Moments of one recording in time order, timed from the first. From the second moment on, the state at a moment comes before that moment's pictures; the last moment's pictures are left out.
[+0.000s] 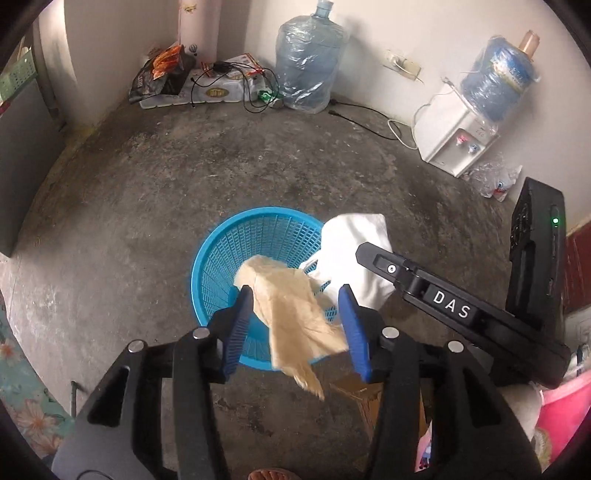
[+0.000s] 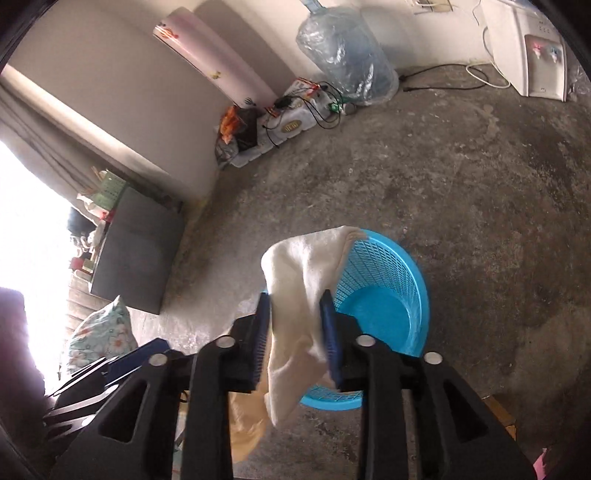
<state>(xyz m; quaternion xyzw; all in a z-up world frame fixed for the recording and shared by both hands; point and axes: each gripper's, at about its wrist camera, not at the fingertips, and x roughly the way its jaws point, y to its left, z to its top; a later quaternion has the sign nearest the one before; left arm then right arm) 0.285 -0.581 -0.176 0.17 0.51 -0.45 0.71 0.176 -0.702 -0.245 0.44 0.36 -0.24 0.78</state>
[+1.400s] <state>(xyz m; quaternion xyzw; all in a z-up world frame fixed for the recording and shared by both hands) 0.112 0.118 0.147 -0.04 0.21 -0.20 0.96 0.110 -0.224 0.055 0.07 0.21 0.04 0.97</state>
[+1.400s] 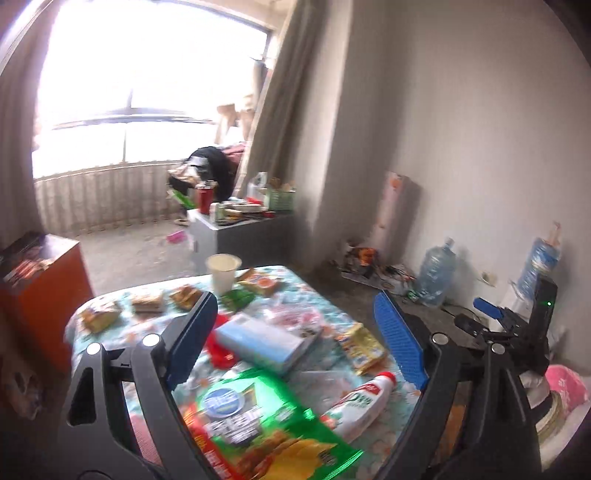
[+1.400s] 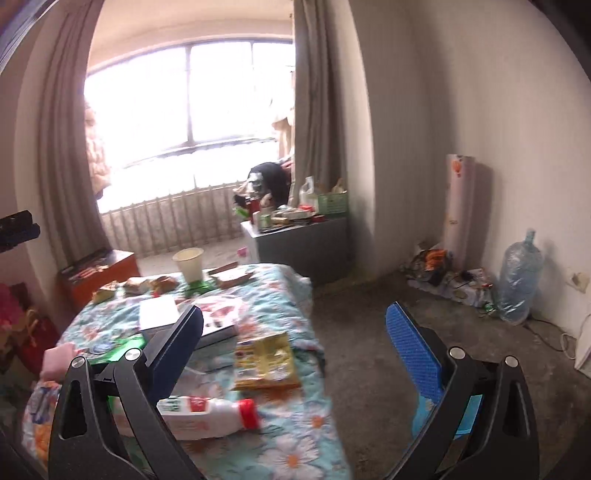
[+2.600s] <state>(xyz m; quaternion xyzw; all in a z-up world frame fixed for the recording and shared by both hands) 0.183 0.258 -0.064 0.13 0.49 -0.21 0.84 0.178 -0.080 0.001 0.04 0.39 0.22 0.89</state>
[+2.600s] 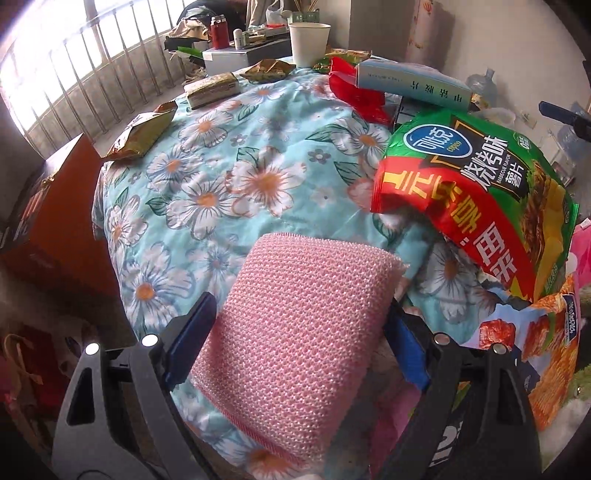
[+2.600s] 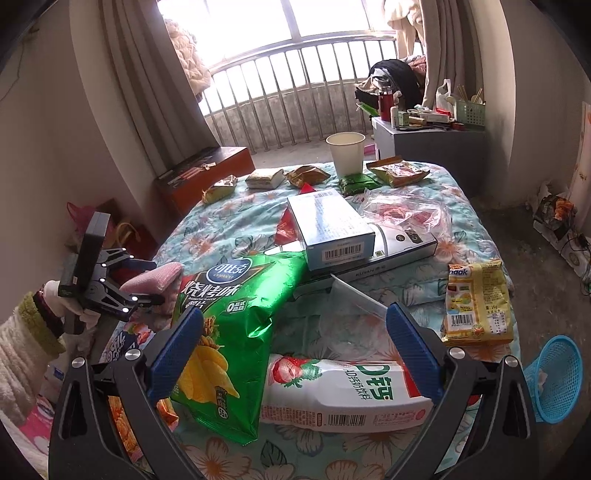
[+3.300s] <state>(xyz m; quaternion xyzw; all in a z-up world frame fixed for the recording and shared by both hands) 0.176 0.262 -0.025 0.04 0.44 -0.14 0.89 0.201 -0.125 0.006 0.11 0.39 0.16 0.90</state>
